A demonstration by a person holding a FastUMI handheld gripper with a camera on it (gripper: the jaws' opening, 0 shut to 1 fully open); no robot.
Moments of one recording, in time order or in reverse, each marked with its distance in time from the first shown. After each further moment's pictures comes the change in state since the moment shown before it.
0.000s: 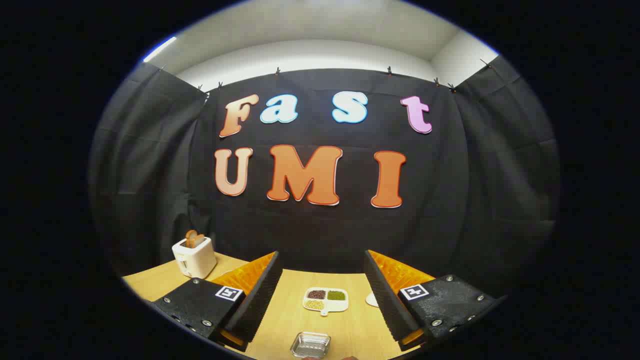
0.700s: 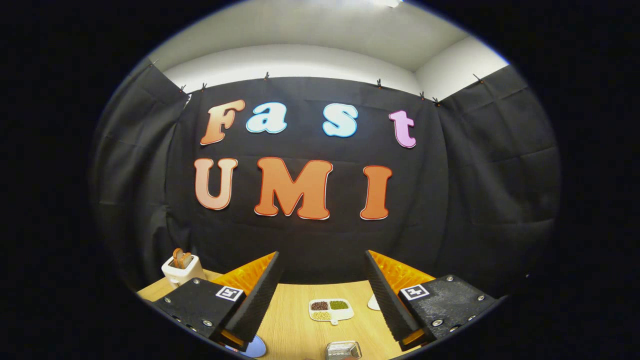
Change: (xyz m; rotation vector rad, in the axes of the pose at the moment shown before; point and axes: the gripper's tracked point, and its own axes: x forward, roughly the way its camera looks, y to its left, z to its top) arm 0.006 0.056 0.035 -0.013 -0.048 -0.247
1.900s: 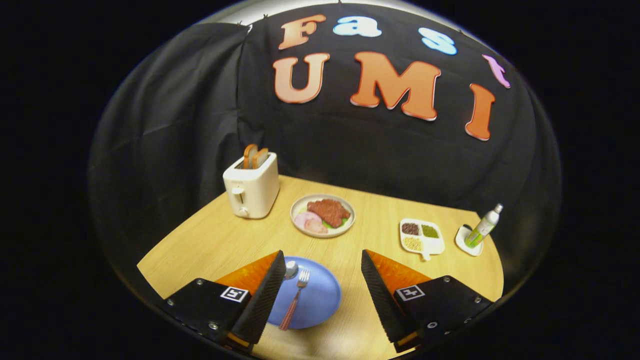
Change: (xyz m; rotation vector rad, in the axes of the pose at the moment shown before) arm -0.057 0.185 -0.235 -0.141 0.644 0.477
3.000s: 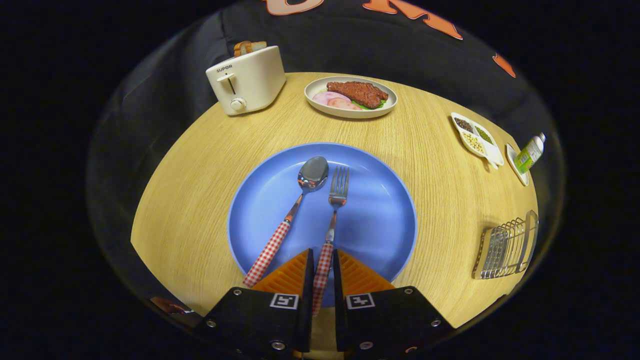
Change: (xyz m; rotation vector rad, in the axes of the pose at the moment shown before) arm 0.057 0.048 -0.146 0.059 0.475 0.045
